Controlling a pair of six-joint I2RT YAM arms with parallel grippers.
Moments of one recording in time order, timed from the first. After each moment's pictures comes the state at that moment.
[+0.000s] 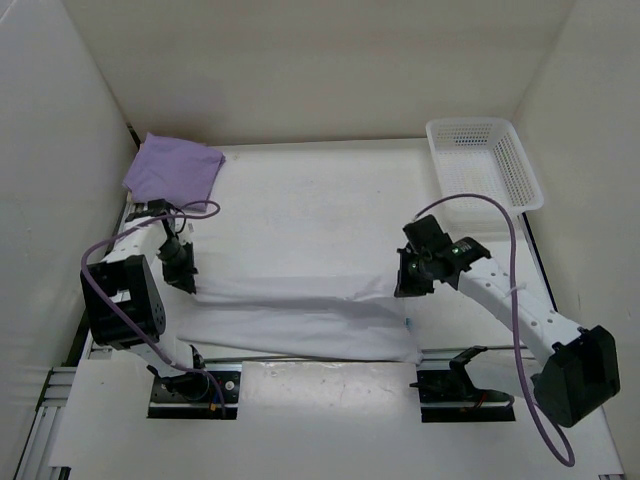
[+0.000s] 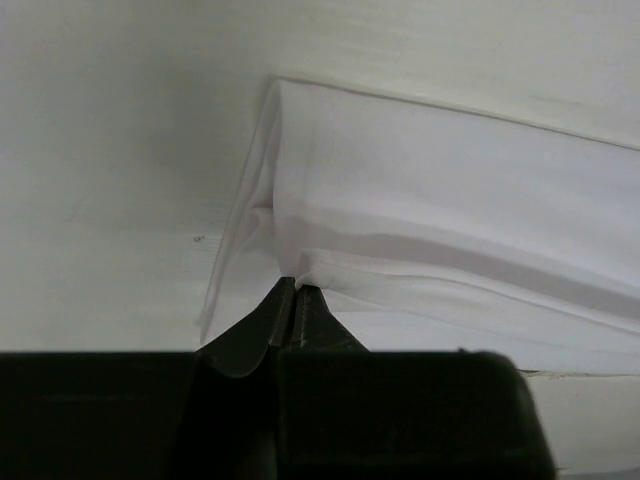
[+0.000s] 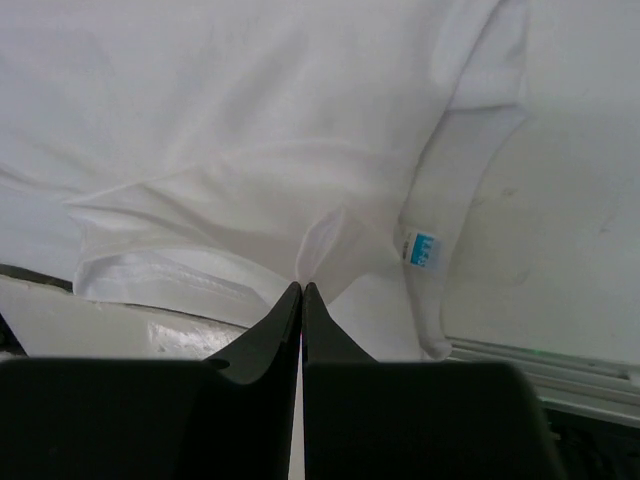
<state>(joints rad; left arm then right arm) 0.20 1.59 1.03 -0.97 0.08 0.00 0.55 1.16 0.90 -0.88 -0.07 0.56</state>
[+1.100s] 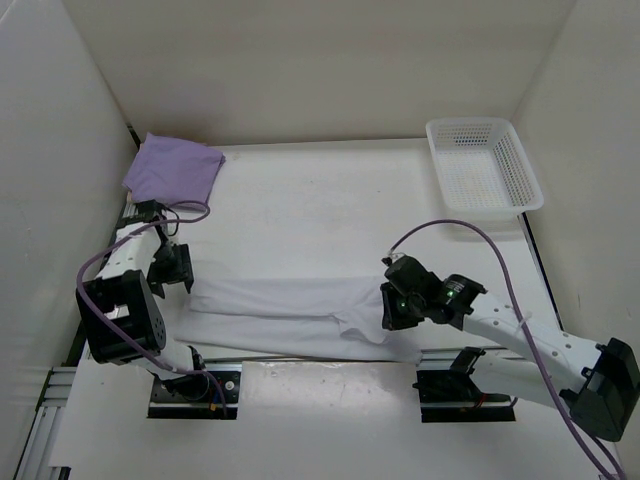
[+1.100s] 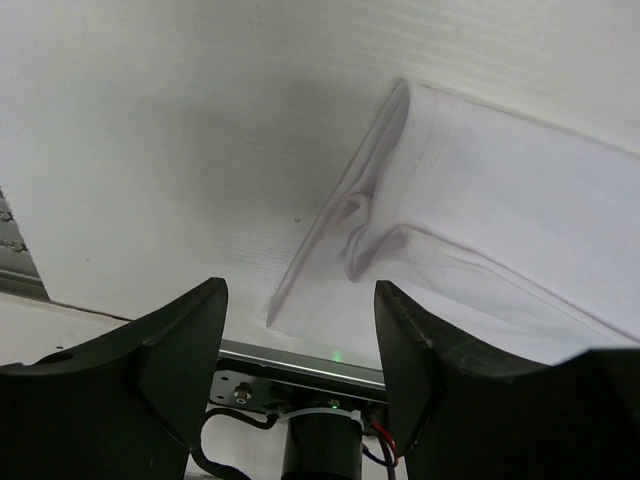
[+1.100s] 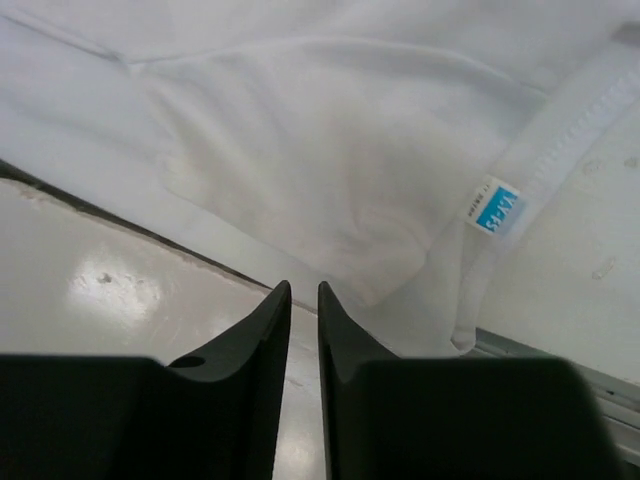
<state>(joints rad) 0.24 1.49 0.99 -0.98 -0.10 0.00 0.89 0.97 0.67 -0.79 0.00 0.61</state>
